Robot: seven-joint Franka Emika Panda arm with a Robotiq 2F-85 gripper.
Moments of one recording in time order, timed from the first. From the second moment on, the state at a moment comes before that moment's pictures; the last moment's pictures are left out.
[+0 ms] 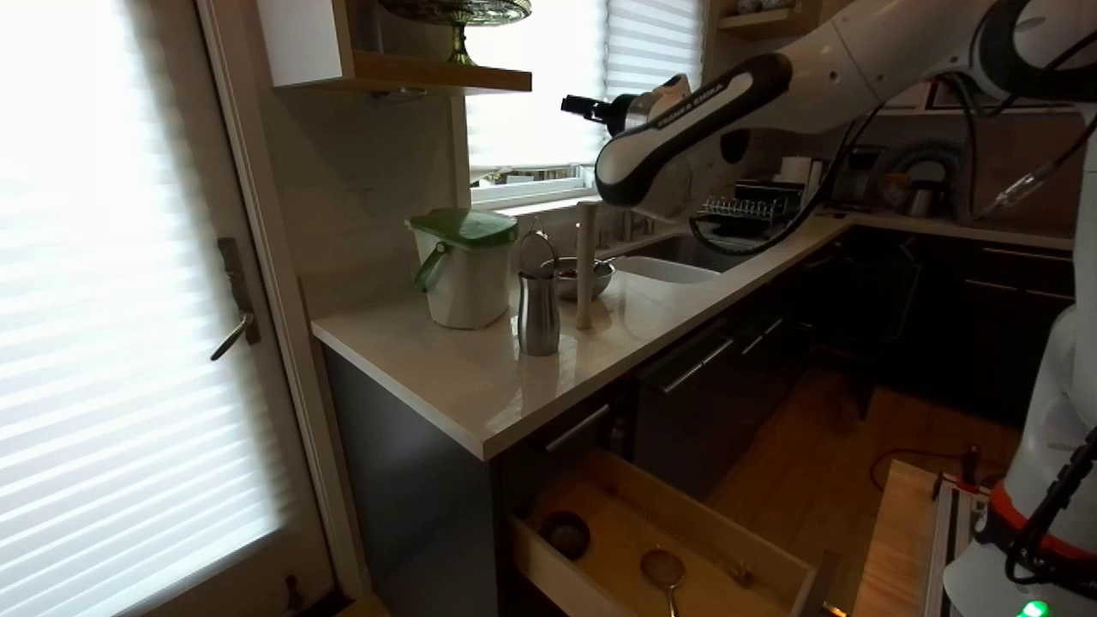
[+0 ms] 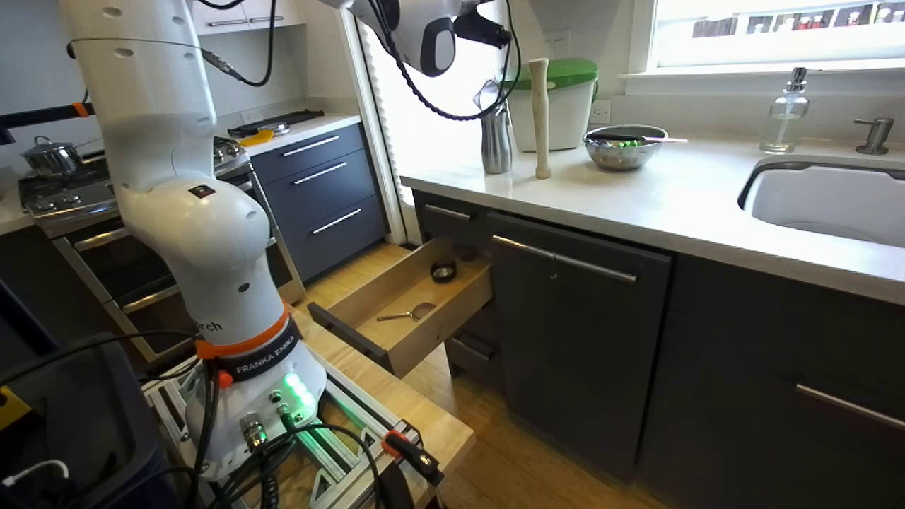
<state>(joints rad) 0.08 0.16 -0.01 -2.00 0.41 3.92 -0.15</state>
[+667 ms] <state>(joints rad) -0.10 -0.25 0.11 -2.19 0.74 3.52 -0.87</state>
